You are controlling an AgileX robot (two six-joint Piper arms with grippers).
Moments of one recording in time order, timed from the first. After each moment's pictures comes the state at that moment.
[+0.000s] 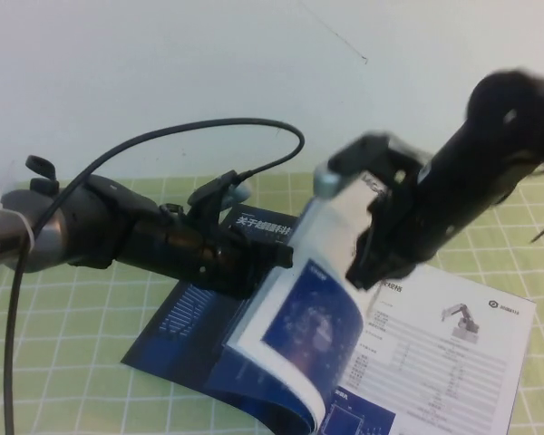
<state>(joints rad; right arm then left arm) 0.50 1.83 -1.43 0.42 0.99 -0.59 -0.40 1.90 -1.17 -1.22 0.80 0.77</state>
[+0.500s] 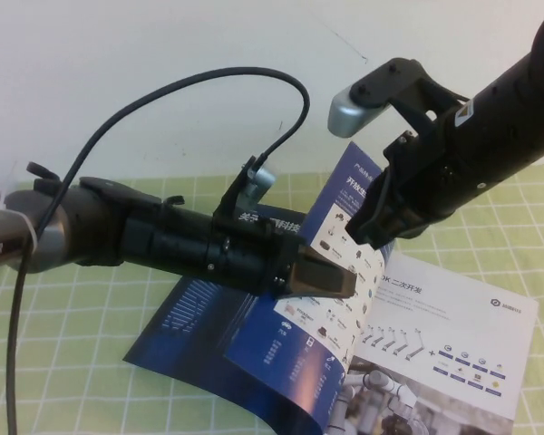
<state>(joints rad) 0.50 1.67 -1.47 0.43 1.01 -0.54 -0.40 1.90 -1.17 -1.46 1.16 0.98</state>
